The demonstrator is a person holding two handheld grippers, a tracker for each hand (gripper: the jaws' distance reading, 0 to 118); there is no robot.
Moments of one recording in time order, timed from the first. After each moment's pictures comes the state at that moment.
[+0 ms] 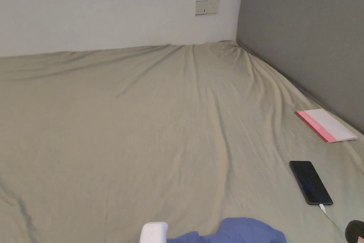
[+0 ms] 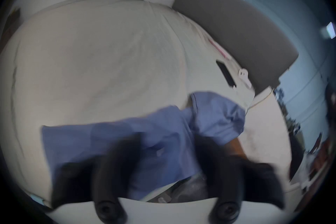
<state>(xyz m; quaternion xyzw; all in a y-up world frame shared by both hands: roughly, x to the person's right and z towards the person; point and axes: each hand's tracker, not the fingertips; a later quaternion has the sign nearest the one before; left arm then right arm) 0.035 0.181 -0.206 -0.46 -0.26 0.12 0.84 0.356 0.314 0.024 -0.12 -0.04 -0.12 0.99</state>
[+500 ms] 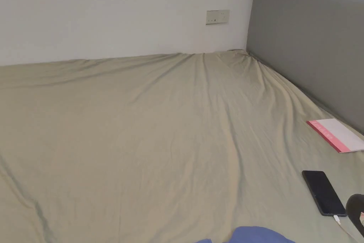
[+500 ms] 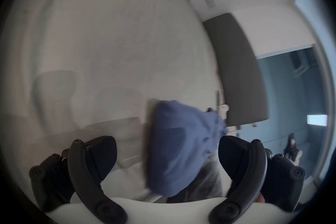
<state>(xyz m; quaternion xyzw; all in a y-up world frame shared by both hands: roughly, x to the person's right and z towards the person) -0.166 0.092 -0.233 -0.50 -0.28 0.40 0.72 0.322 0.355 0.009 -0.05 0.01 -0.07 1.00</state>
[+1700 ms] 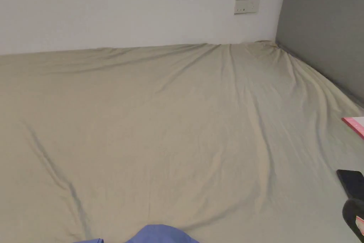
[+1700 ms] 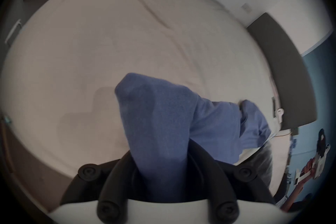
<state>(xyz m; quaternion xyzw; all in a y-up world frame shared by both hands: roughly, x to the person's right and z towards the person) -0.341 0.193 -0.219 -0.58 -0.03 0.17 0.80 0.293 0.336 -0.027 -0.11 0.06 -0.07 0.99</state>
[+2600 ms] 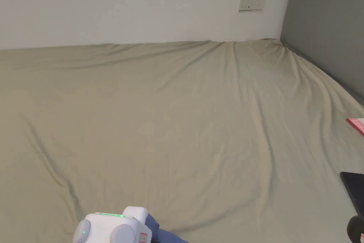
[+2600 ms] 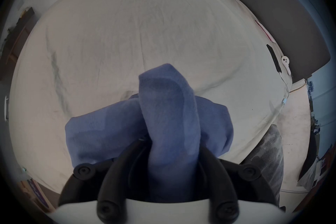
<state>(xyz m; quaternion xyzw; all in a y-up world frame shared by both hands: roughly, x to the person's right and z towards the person) -0.055 0.174 -0.262 -0.59 -0.14 -0.01 0.80 0.301 0.323 -0.024 -0.14 0.05 -0.09 0.99</state>
